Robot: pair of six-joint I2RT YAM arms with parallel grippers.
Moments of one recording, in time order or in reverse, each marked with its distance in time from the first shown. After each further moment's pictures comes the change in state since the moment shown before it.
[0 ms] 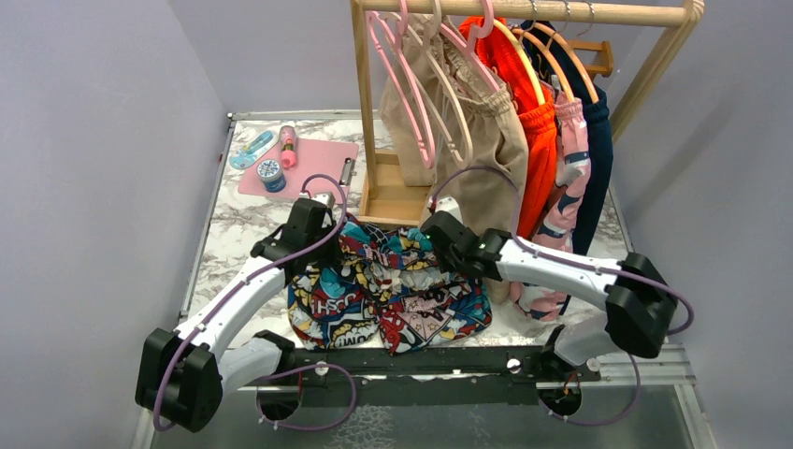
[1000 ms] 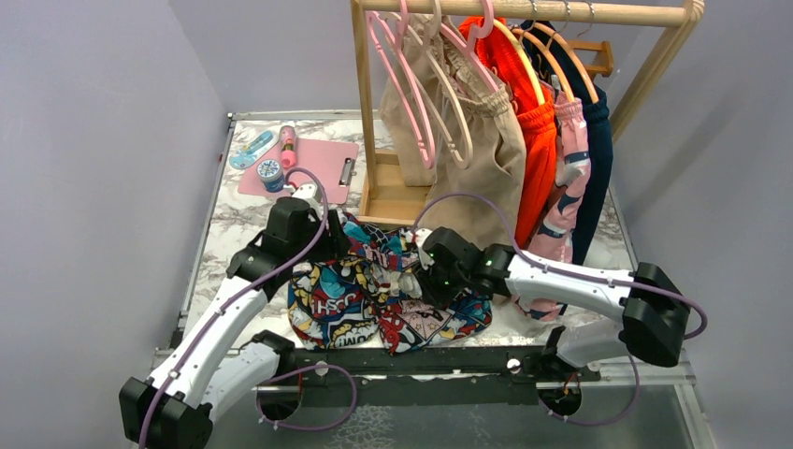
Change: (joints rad) left arm 0.000 -0.180 0.079 -0.054 0.028 -0.017; right arm 0.078 -0.106 -0.090 0.039 -0.531 -0.181
